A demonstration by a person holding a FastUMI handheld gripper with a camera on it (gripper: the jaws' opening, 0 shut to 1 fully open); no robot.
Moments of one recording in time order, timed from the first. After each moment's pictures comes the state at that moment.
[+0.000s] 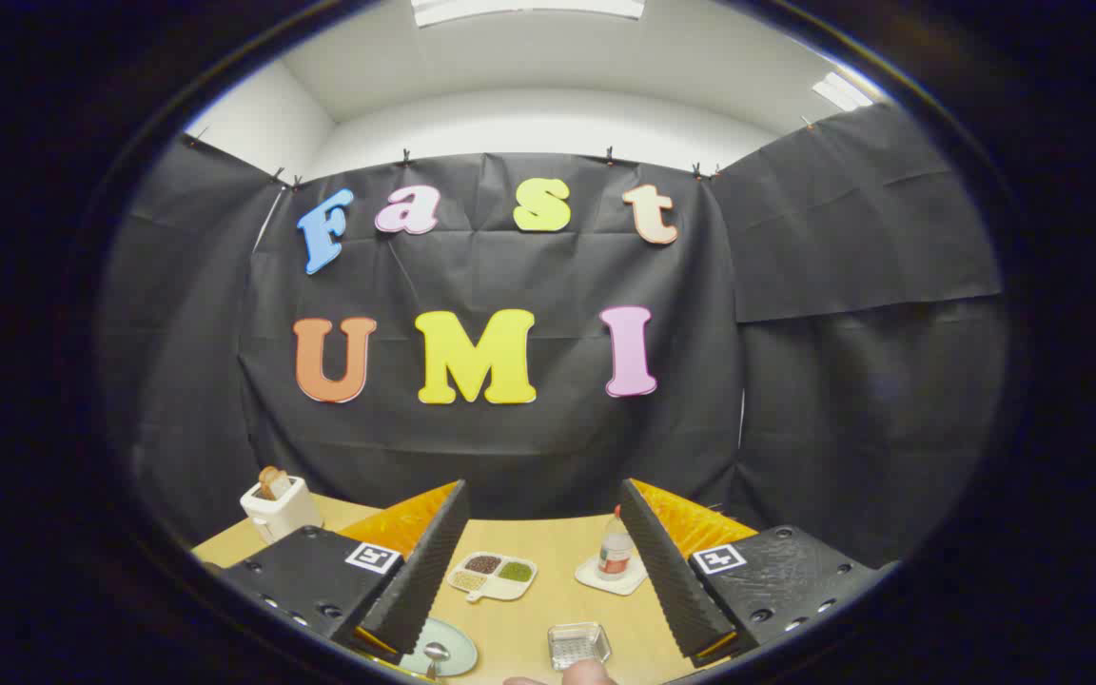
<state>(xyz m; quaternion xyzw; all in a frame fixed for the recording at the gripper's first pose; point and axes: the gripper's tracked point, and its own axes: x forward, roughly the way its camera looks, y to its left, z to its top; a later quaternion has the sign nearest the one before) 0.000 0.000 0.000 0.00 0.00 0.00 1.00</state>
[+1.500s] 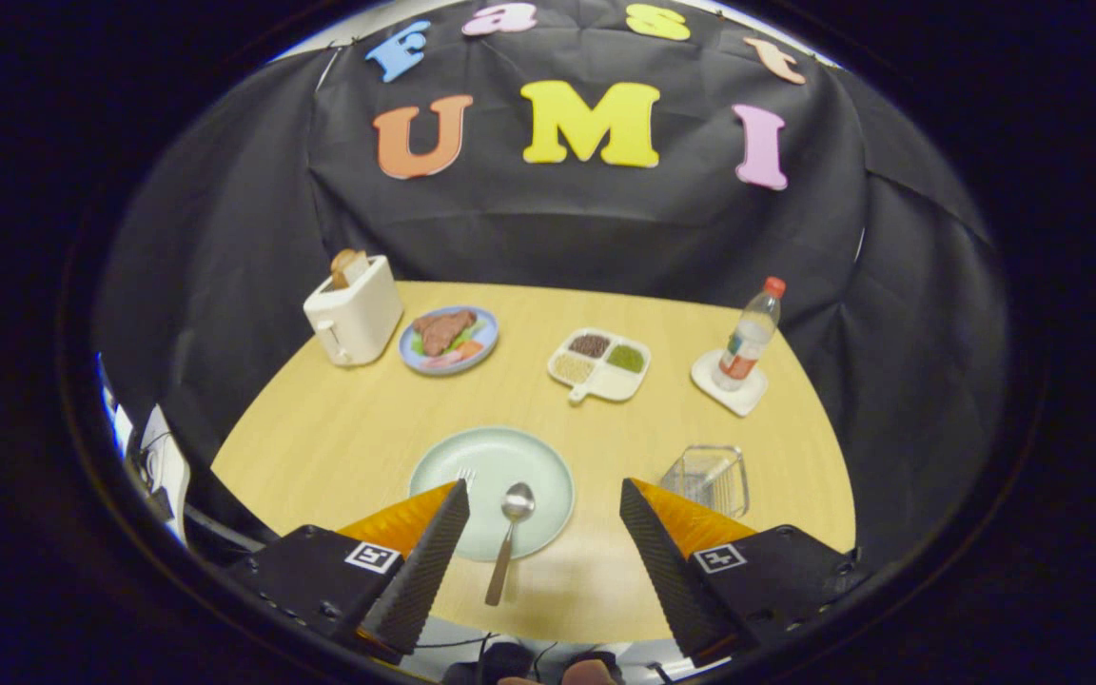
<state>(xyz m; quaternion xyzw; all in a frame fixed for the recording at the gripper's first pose) -0.051 0.112 -0.231 -0.07 0.39 0.11 0.91</state>
